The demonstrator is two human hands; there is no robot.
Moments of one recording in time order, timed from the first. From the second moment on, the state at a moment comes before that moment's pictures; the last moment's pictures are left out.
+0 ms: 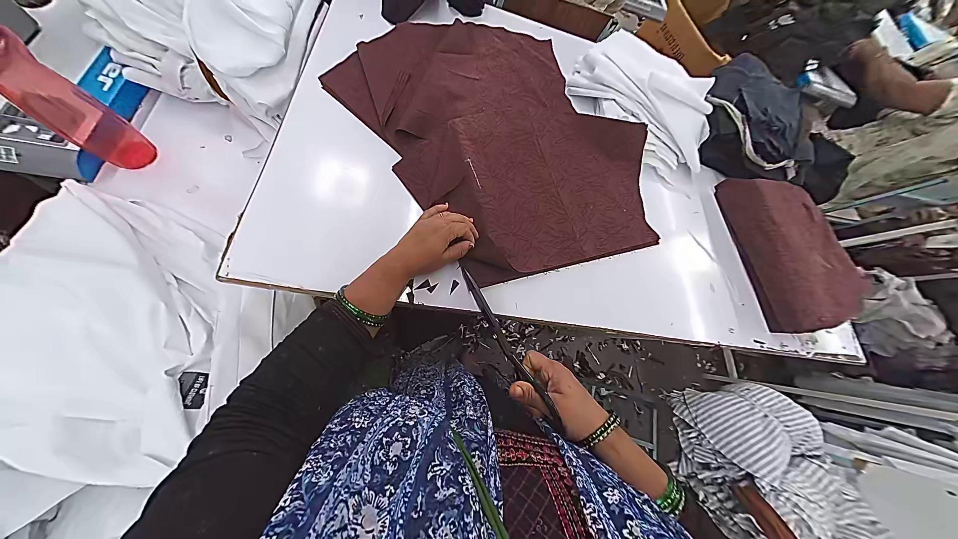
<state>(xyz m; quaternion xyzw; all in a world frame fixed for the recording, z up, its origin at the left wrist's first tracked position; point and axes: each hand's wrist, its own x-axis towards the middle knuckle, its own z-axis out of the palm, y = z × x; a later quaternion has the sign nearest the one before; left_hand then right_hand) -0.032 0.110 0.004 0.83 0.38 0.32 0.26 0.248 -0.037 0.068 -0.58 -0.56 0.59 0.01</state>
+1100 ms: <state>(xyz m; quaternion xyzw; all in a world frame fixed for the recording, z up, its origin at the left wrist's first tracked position) -0.034 0.111 0.001 0.82 0.38 0.33 0.27 0.243 -0.026 0.069 -0.52 -0.52 0.68 0.01</state>
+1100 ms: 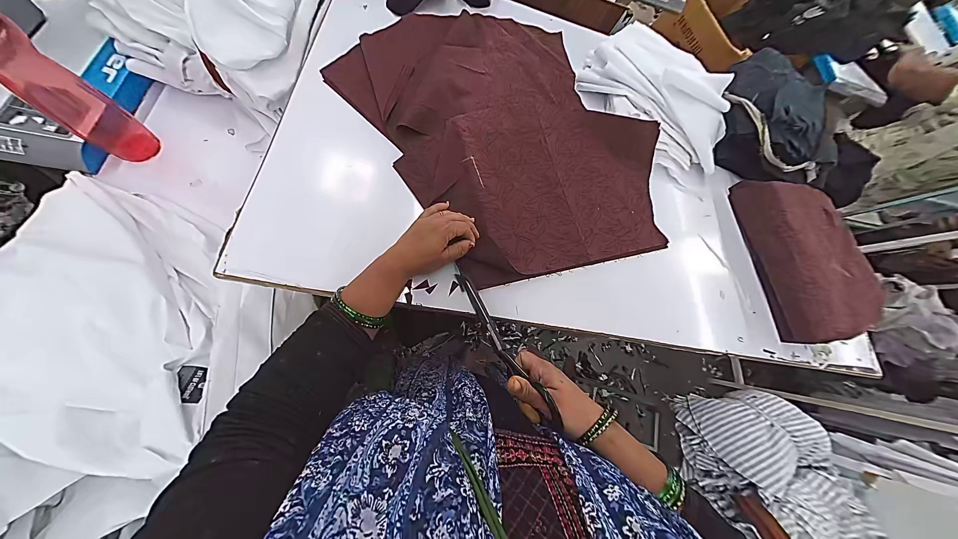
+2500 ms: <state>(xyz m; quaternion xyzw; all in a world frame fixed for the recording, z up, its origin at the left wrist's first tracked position) 0.297 0.230 0.030 0.80 0.53 0.09 0.24 0.560 0.102 0.095 -0.59 -0.45 0.67 0.02</state>
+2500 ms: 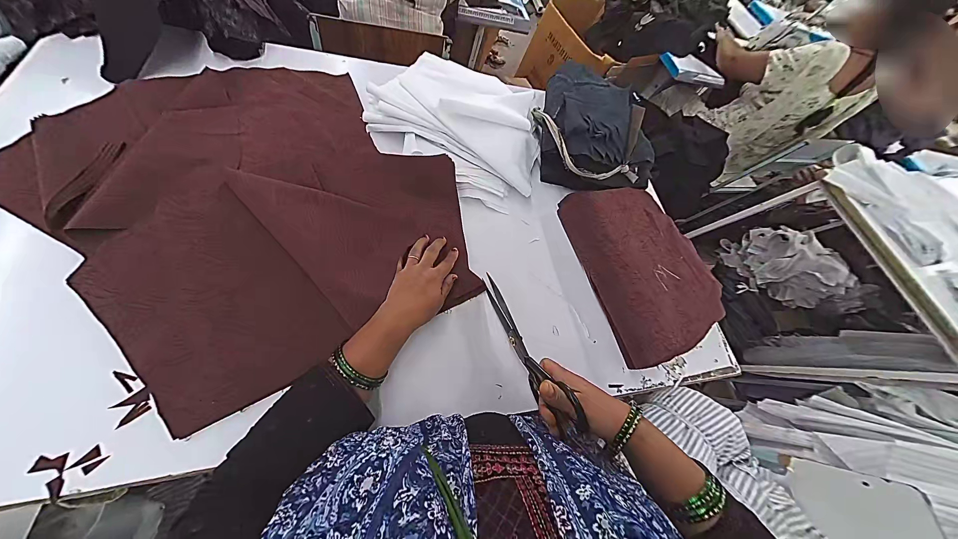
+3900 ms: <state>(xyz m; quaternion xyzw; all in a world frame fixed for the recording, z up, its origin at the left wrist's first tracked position) 0.292 0.238 0.035 0.76 0.56 0.08 0.31 0.524 0.105 0.085 -0.65 -0.39 0.64 0.13</state>
